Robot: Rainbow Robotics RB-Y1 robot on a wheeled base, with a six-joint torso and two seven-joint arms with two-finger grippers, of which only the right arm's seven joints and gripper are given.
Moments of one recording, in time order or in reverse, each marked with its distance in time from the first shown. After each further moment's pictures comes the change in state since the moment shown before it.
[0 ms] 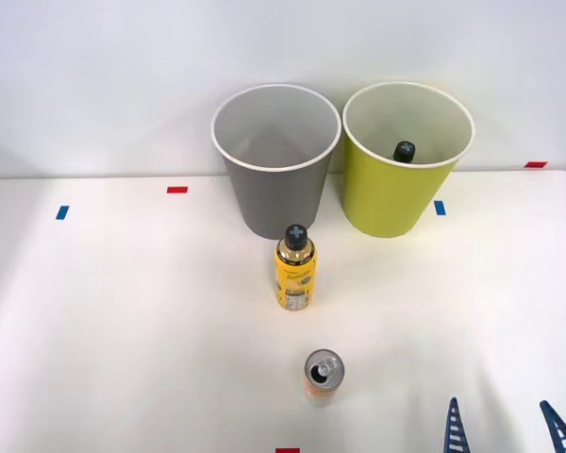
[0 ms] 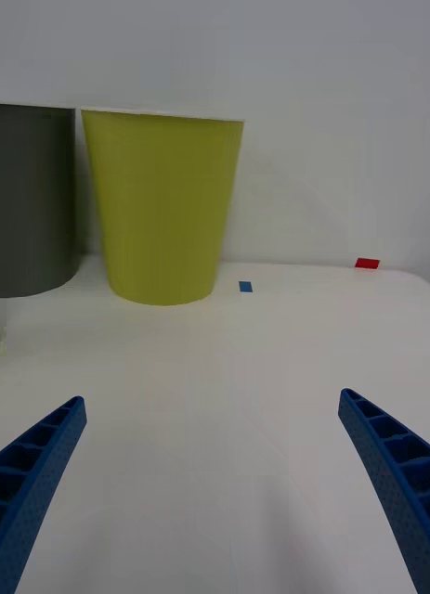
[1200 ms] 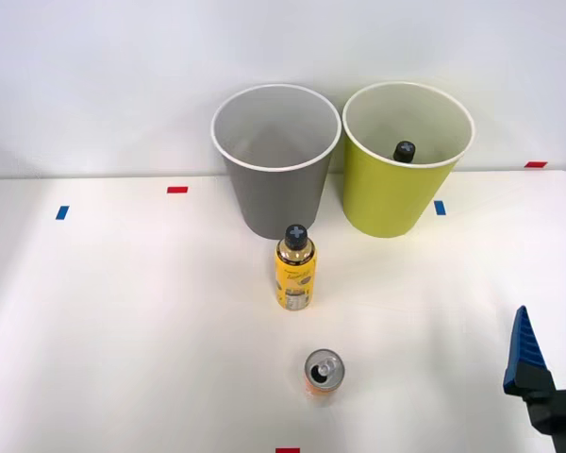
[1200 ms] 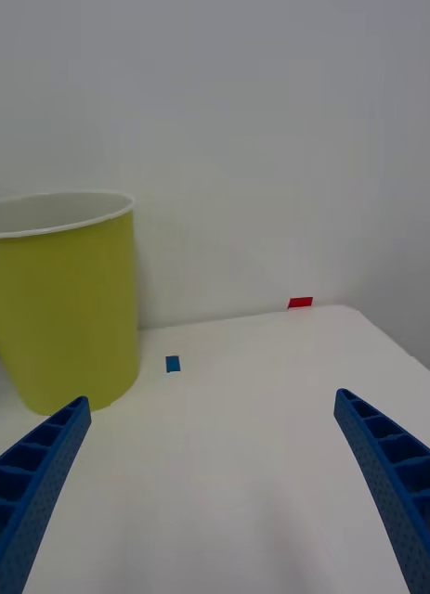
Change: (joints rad) arm -0.020 0.046 -0.158 -0.437 -0.212 0.476 -0.023
